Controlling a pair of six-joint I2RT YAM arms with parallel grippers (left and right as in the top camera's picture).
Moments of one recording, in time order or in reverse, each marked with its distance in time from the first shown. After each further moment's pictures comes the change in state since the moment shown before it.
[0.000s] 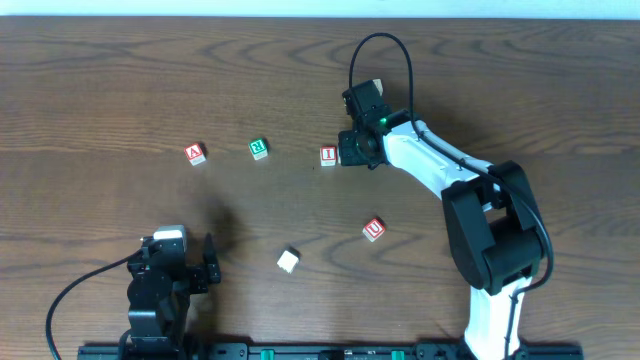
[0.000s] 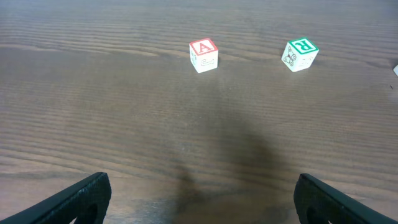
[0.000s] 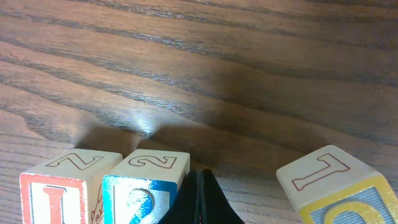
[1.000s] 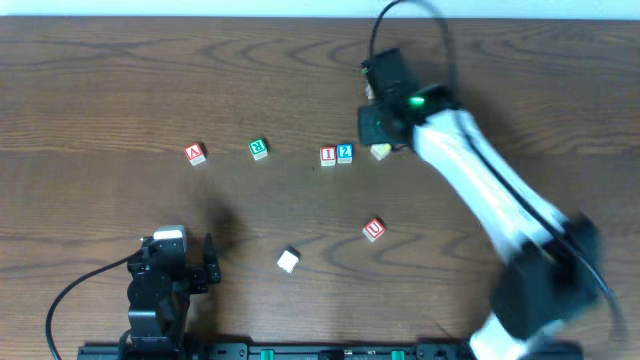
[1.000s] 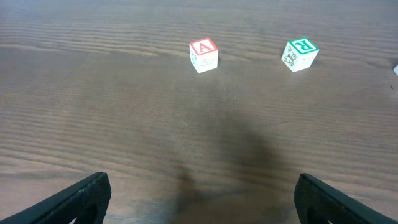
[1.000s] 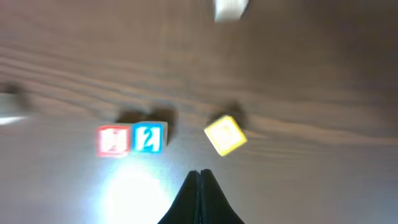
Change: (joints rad) left arm 0.000 0.000 0.000 0.000 0.000 0.000; right arm -0.020 -0.329 0.146 -0.338 0.125 -0.042
